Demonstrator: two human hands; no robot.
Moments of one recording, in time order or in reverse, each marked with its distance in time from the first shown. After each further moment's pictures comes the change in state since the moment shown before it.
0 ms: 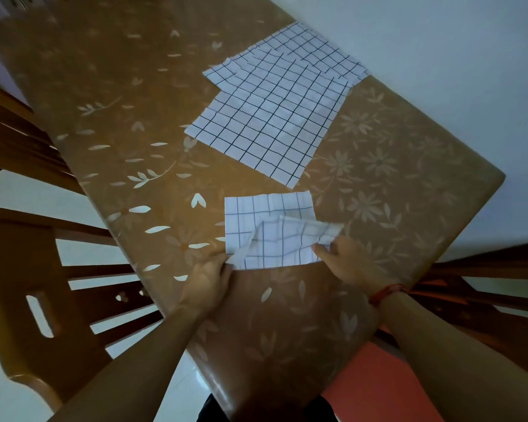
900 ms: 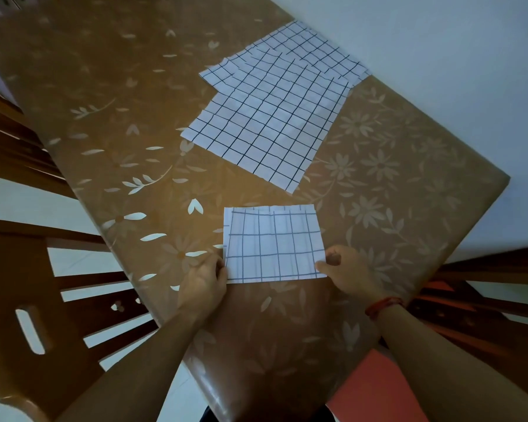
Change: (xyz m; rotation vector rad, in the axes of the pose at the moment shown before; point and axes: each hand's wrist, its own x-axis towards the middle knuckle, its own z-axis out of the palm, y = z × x) left_hand 0.012 -0.003 0.001 0.050 -0.042 -0.157; right_hand 0.007 0.013 0.014 0.088 0.059 0.127
